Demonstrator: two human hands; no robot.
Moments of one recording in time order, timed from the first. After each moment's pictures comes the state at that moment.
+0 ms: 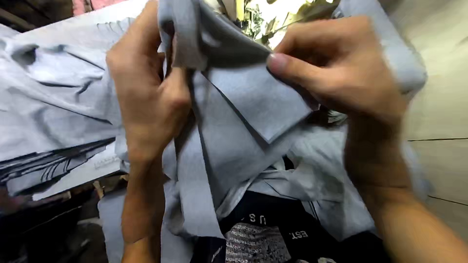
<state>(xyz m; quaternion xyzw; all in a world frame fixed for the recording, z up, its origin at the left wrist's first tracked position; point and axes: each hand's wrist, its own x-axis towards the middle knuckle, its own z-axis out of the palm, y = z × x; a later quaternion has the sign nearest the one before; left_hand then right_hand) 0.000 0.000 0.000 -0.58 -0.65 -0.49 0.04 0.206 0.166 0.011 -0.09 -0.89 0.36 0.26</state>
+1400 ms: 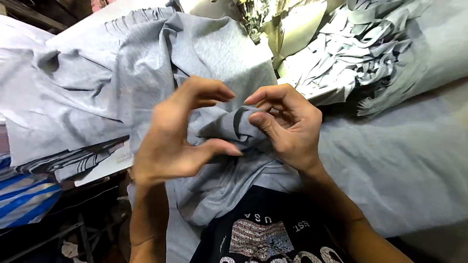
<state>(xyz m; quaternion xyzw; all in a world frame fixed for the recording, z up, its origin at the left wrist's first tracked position) 0.003 -0.019 -0.025 -0.70 -0.56 -0.40 -0.18 0.200 0.093 -0.081 -0.12 -0.70 0.56 0.43</state>
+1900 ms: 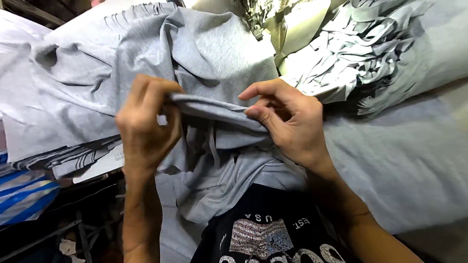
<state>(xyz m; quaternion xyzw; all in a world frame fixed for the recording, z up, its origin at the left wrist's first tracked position) -0.020 -0.049 -0.043 -0.64 -0.71 -0.27 0.10 0.200 0.099 -0.071 -0.15 -0.78 0.48 0.38</state>
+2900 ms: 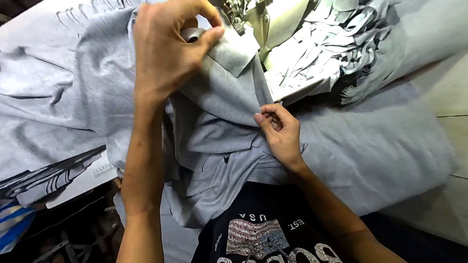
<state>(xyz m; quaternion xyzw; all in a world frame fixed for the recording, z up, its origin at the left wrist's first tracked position) -0.046 0.096 -0.054 -0.68 -0.66 -0.33 -0.03 0.230 0.079 -0.164 -0.38 -0.68 0.50 0.37</state>
